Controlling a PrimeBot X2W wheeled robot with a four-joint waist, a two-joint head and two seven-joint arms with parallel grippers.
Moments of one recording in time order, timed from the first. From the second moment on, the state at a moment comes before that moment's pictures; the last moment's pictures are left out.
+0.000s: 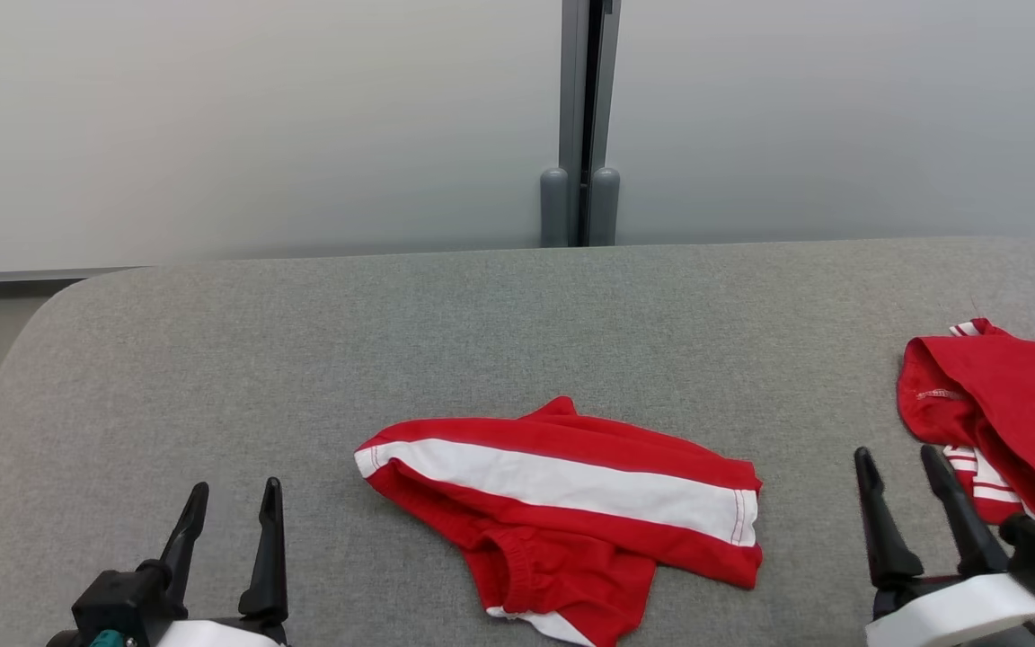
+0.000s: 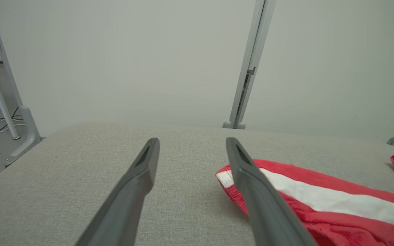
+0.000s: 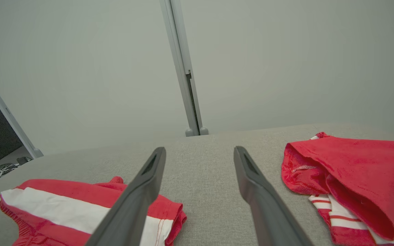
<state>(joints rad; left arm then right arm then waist) 0.09 0.26 -0.25 0.05 -0.47 0.17 -0.23 0.00 -0.19 0.12 0.18 0.42 0.13 -0.25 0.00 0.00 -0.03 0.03</state>
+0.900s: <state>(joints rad) -0.13 0.28 -0.35 0.11 -0.73 -0.04 0.22 -0.16 -0.22 0.36 0.31 0.61 0.13 0.11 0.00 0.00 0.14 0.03</state>
